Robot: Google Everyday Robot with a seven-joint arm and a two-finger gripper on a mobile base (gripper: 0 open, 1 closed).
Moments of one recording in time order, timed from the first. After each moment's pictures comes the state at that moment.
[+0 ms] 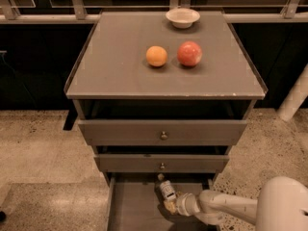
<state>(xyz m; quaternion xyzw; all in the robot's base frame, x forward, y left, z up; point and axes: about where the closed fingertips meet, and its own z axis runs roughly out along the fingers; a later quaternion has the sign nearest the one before) 0.520 -0.094 0.179 -0.26 0.89 0.25 0.28</state>
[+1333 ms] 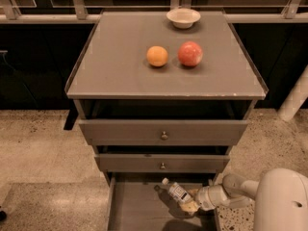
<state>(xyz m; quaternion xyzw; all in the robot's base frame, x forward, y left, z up) 0.482 -0.162 0.234 -0.40 0.82 0.35 0.21</state>
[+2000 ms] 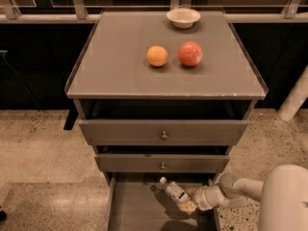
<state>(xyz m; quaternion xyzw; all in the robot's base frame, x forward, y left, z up) 0.479 -0.150 0.249 -0.40 0.82 0.34 0.21</state>
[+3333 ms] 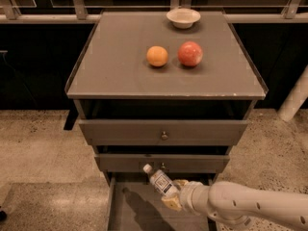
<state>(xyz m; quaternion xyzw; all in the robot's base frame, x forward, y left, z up) 0.449 -0.083 0.467 -0.38 0.85 0.16 0.33</state>
